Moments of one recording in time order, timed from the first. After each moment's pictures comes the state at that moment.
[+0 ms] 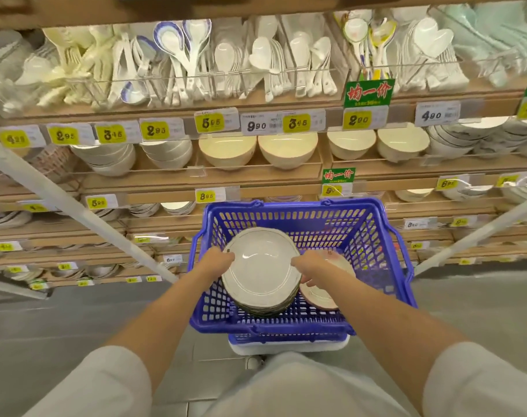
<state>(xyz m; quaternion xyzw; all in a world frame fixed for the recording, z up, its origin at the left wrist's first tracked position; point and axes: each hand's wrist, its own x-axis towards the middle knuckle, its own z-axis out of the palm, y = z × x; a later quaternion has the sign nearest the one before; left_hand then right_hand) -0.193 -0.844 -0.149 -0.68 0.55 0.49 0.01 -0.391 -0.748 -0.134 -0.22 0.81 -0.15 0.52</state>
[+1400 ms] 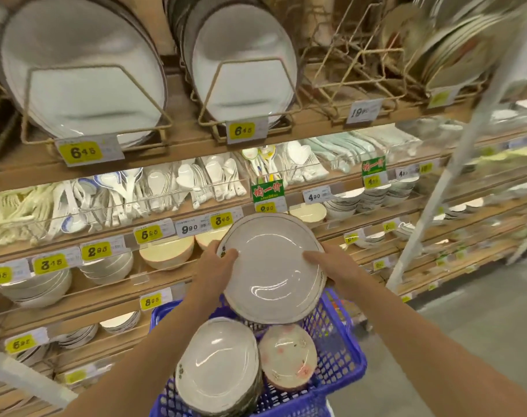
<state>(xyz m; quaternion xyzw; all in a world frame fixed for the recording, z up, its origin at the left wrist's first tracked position) -0.318 -0.821 0.034 -0.45 0.65 0.54 -0.28 -0.502 -0.678 0.030 -0.19 0.70 -0.56 0.40</state>
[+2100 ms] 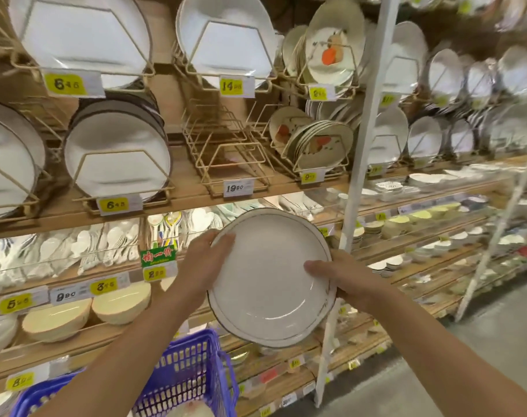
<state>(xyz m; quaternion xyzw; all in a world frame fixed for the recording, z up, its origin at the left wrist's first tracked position) -0.508 -0.647 0.181 -0.30 0.68 0.56 -0.36 -0.686 -0.474 0.169 -0.32 0.69 -0.55 0.33</state>
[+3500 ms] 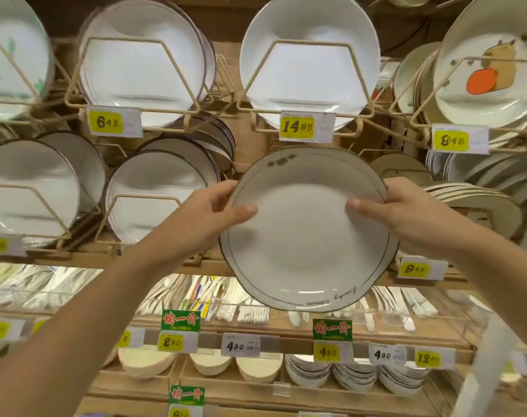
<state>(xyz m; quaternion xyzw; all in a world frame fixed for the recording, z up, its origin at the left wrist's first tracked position) -0.571 -0.762 0.309 -0.20 0.78 0.43 -0.41 -0.827 -0.649 0.345 -0.71 0.54 -0.43 0.17</state>
